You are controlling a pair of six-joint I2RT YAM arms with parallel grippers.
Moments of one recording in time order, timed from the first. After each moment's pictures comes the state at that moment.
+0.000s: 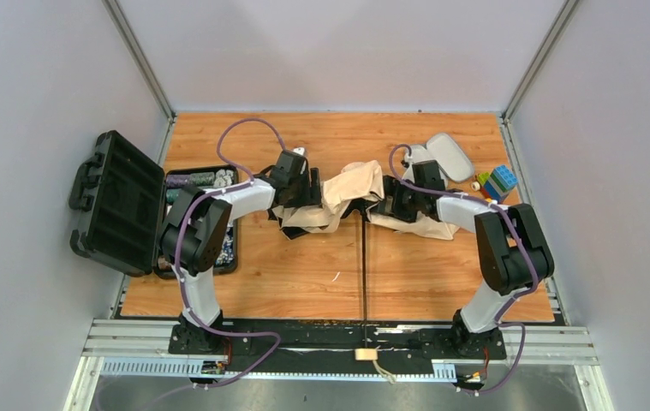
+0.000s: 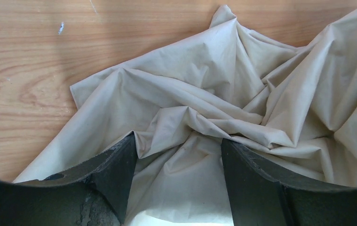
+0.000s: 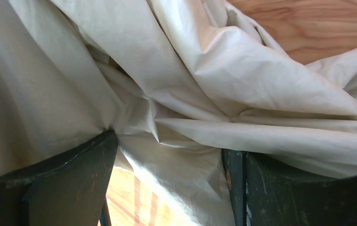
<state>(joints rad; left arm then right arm) -0.50 1.88 1.15 -0.15 0.05 -0.51 0.25 1.70 0.90 -0.08 -0.42 0.45</state>
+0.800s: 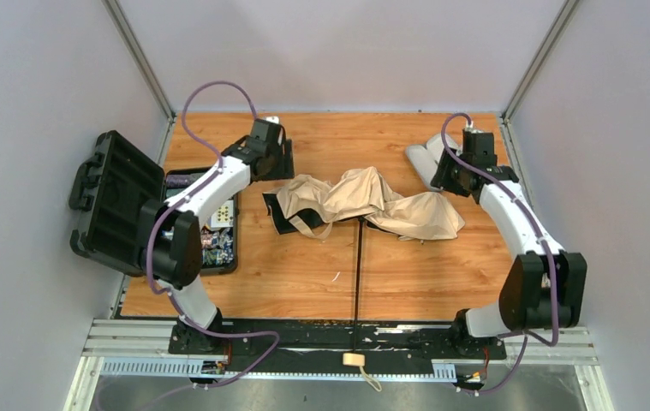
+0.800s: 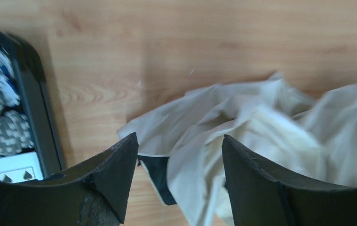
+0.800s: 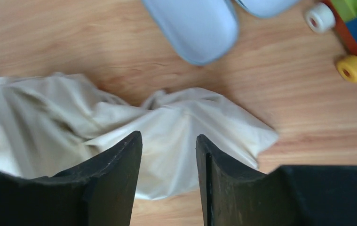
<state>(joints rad) -0.39 1.68 1.39 -0.49 -0.16 -0.38 0.05 1.39 1.13 -0.50 -0.07 0.33</state>
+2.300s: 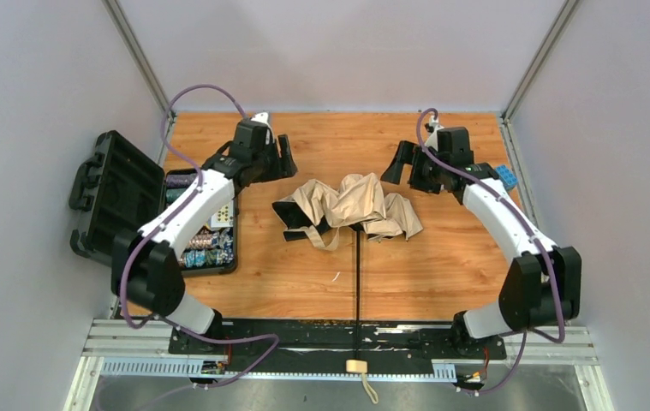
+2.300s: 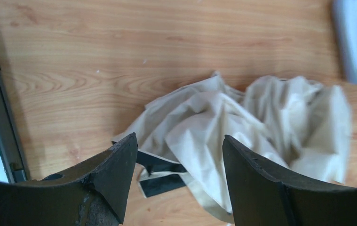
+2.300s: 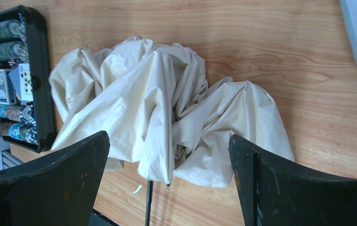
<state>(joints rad) -0.39 1.48 1.26 -0.44 0.01 -0.49 0.20 1.42 1.15 -0.45 -0.32 0.42</state>
